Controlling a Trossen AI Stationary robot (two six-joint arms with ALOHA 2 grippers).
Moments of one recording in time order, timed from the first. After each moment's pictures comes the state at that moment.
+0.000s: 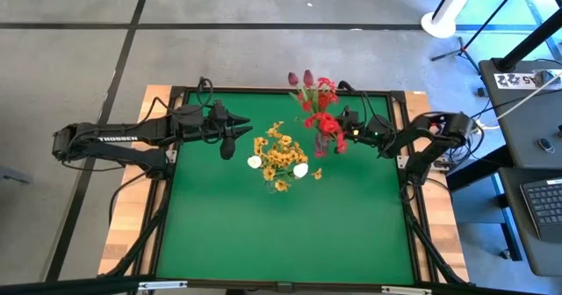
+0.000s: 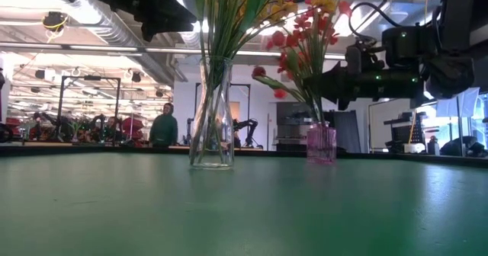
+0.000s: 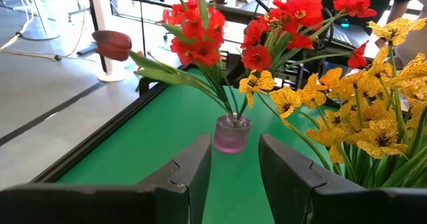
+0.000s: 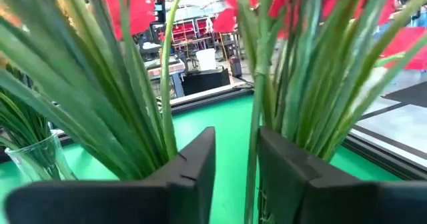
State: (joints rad) left arm 0.21 0.92 0.66 0.01 -0.14 -0.16; right arm -0.50 1.62 0.23 1.49 -0.27 0.20
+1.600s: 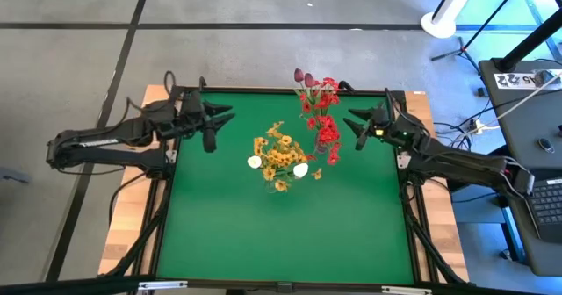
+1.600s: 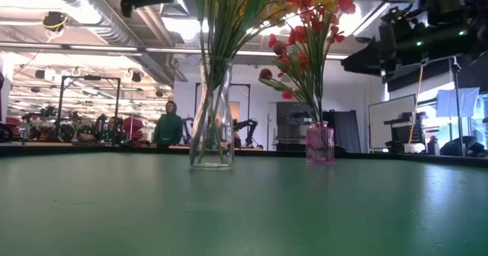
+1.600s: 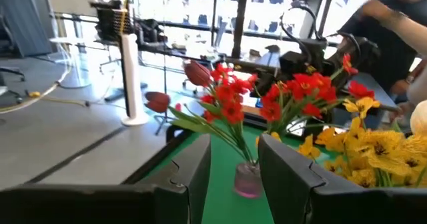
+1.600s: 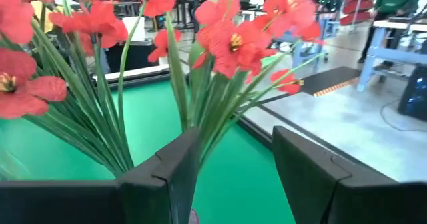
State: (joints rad) left arm 0.21 0.71 0.68 -0.04 -0.23 -0.10; right arm -0.50 0.66 0.23 0.38 0.00 -0.01
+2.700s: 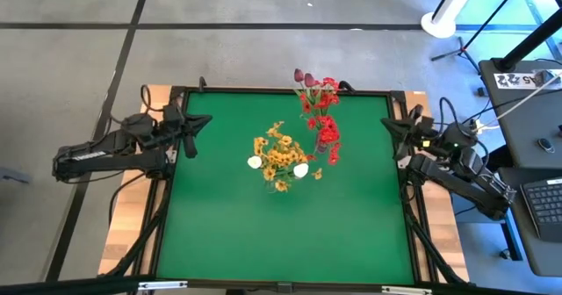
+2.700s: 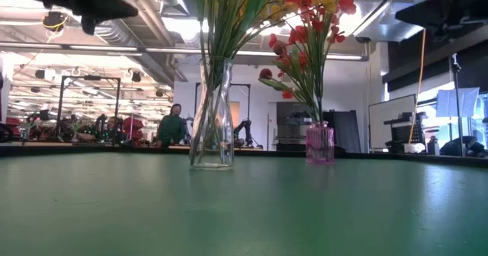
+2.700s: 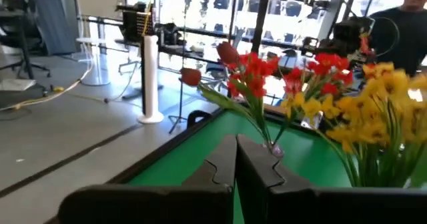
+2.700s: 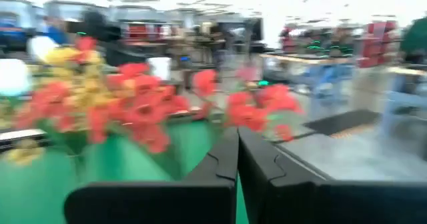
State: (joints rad) left arm 0.21 0.31 0.47 -0.21 -0.31 -0.13; right arm -0.50 0.00 0.42 -0.32 -0.08 -0.02
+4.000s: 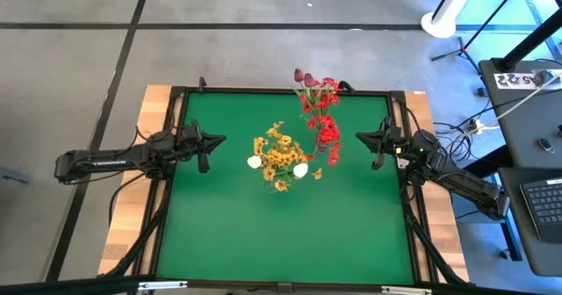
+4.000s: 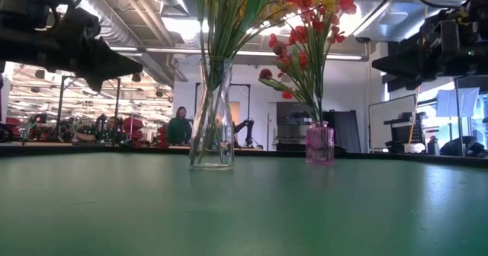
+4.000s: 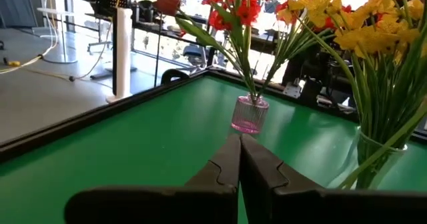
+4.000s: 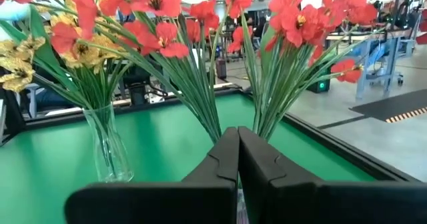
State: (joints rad) left arm 0.21 0.24 0.01 0.17 -0.19 -0.22; right arm -0.50 0.01 0.01 0.06 -0.23 0.07
